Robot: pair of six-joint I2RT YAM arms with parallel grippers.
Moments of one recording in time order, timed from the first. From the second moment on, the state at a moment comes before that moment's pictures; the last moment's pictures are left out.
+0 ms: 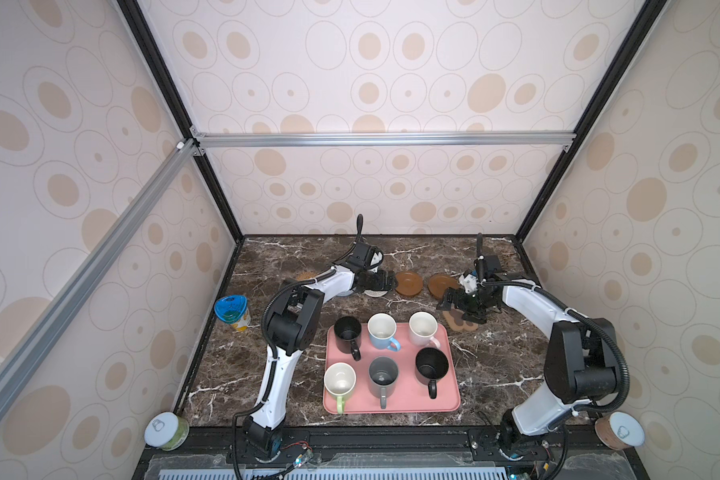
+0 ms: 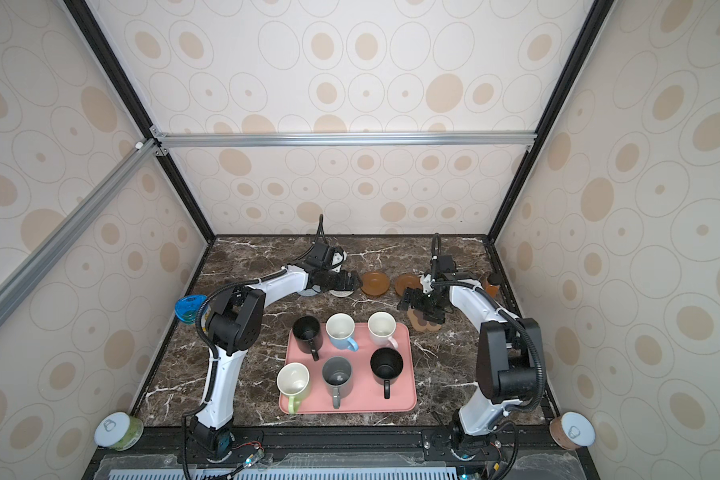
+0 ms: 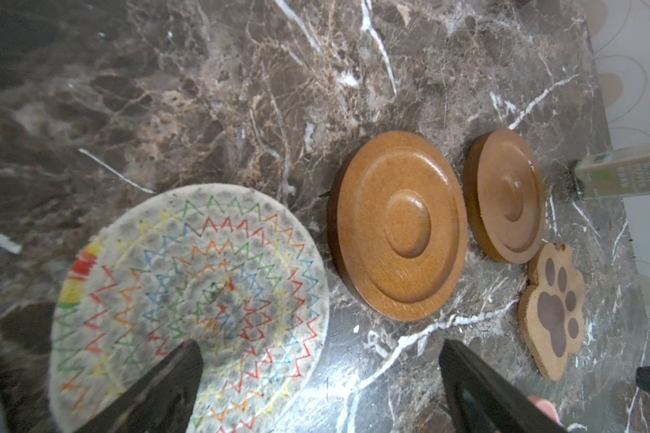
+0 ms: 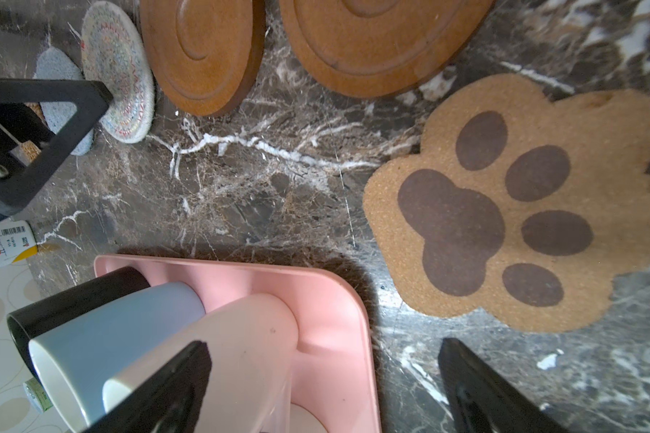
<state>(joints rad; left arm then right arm) -0.48 2.25 1.69 -0.34 0.31 -0.38 0.10 1.63 1.13 -0.76 -0.39 0.35</state>
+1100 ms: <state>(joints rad) -0.42 1.89 1.41 -0.23 0.27 -0.44 0.09 1.66 0.93 -0.45 -0.49 0.58</state>
